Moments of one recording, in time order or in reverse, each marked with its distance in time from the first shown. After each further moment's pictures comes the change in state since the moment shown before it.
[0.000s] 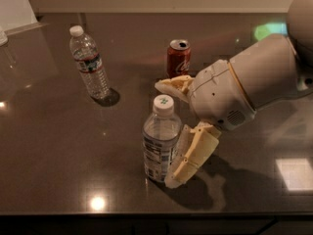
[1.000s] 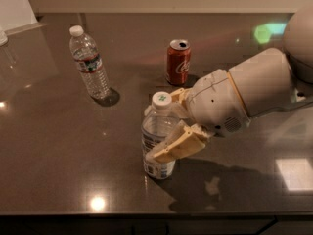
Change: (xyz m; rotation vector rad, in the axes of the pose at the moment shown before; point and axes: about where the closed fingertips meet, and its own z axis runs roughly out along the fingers) arm 0.003 0.001 0.010 -0.011 -0.091 0.041
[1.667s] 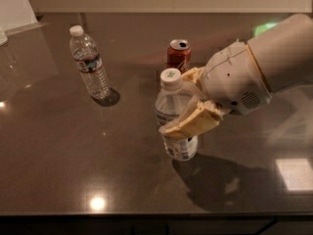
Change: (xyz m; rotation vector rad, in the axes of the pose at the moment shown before) arm -0.012 -0.017 -0.036 0.070 0.072 -0.005
